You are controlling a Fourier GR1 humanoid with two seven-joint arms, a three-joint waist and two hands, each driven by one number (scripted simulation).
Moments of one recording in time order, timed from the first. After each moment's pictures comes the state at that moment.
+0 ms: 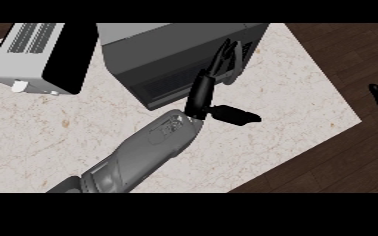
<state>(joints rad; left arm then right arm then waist) -0.91 0.01 -0.83 -0.82 0.66 0.68 -0.57 0.02 -0.46 -0.20 -1.70 -0.63 0.62 -0.38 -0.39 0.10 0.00</state>
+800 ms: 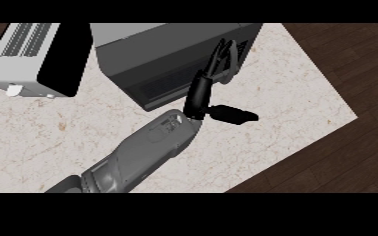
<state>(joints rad) -0.91 0.01 -0.86 -0.79 0.74 0.70 -0.66 -0.02 -0.51 -0.22 -1.69 -0.70 0.63 -0.33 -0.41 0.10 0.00</state>
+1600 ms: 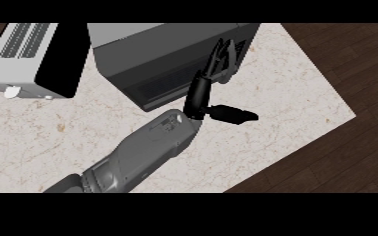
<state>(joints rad) -0.92 0.01 -0.88 -0.76 0.81 0.69 -0.72 -0.05 -0.55 -0.22 -1.68 -0.76 0.65 -0.29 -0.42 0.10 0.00</state>
